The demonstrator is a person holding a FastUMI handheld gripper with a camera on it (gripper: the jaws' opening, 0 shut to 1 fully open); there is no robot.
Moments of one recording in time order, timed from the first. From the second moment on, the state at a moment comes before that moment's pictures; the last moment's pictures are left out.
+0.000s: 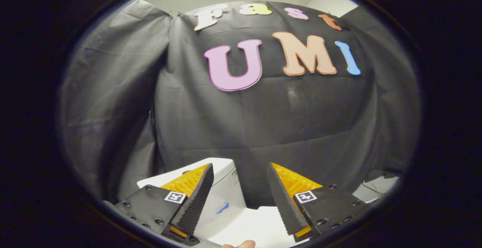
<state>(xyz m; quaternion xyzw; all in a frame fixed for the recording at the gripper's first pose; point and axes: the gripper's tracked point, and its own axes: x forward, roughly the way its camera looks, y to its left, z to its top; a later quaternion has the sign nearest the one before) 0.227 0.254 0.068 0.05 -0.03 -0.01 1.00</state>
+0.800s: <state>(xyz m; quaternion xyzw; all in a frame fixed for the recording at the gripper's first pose) 0.062 -0.055 0.055 0.06 -0.06 -0.23 0.97</state>
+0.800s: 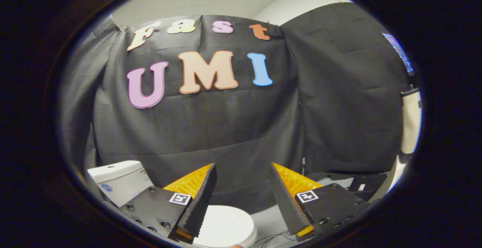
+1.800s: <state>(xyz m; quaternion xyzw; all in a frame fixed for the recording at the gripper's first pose) 0.047 -0.055 -0.005 -0.03 0.02 -0.15 0.99</state>
